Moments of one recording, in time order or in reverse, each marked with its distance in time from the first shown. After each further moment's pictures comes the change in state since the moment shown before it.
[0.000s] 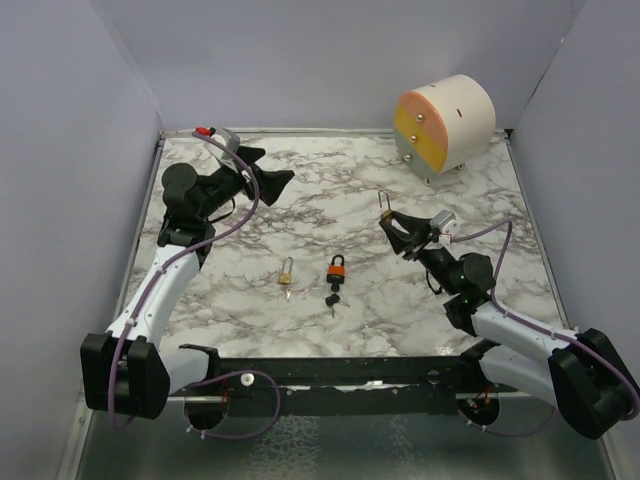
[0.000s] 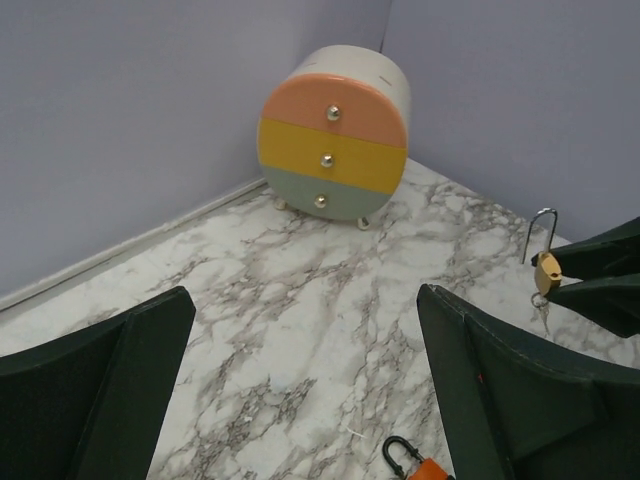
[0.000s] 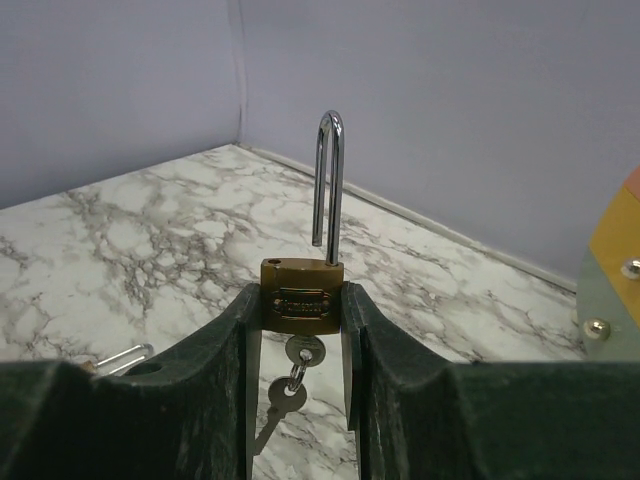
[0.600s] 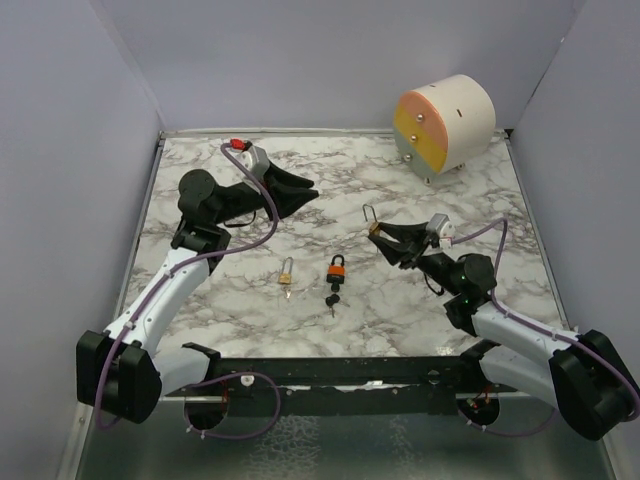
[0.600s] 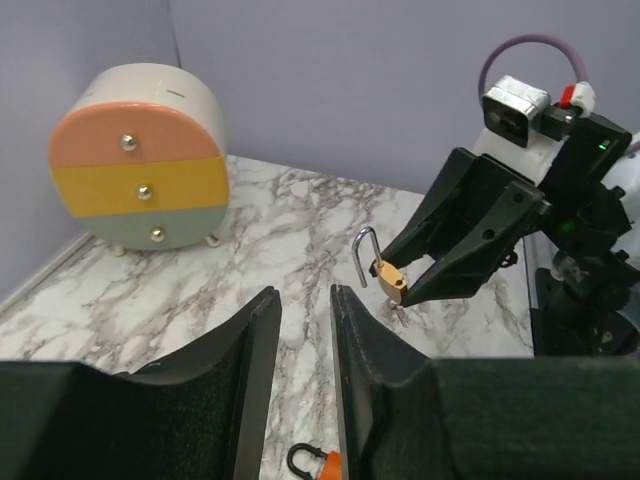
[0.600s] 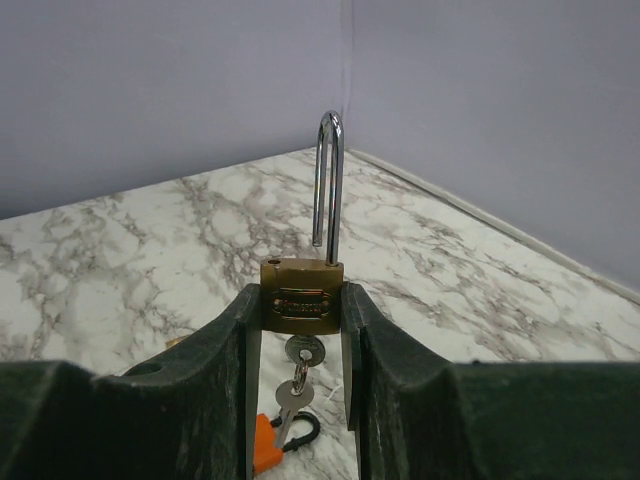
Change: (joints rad) left arm -0.151 -0.014 0.012 0.071 0.254 -0.015; right arm -0.001 -0.008 0.003 -0.003 -0.197 0.097
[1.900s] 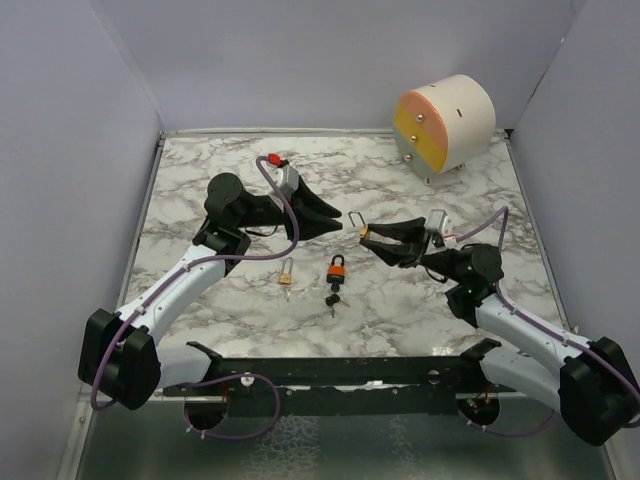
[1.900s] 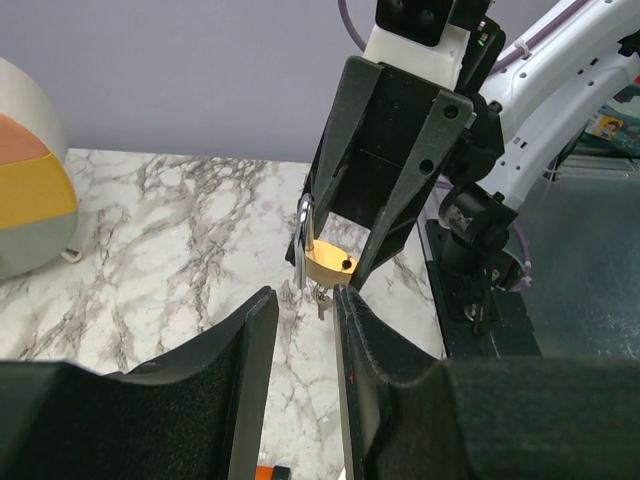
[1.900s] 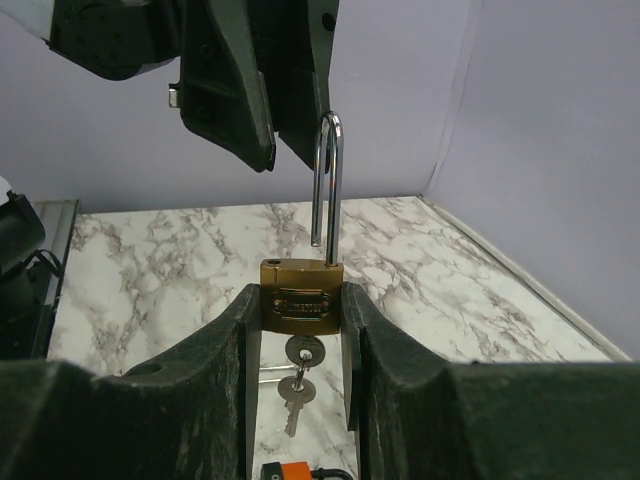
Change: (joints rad) left arm -0.162 0.072 -0.020 0.050 0.179 0.000; right arm 0.000 -0.033 0.133 -0.063 -0.289 0.039
